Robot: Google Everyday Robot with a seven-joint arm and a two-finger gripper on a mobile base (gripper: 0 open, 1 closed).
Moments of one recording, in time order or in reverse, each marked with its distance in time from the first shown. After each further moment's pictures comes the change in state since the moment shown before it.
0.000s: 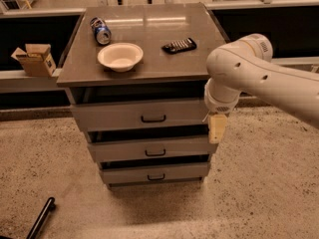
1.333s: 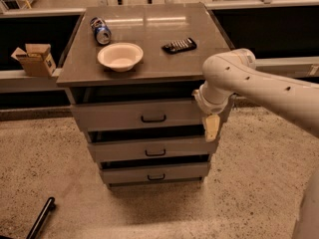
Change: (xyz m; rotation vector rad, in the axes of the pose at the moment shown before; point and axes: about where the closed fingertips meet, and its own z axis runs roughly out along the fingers) arm -0.008 -0.027 0.079 -0.053 -0.096 -0.203
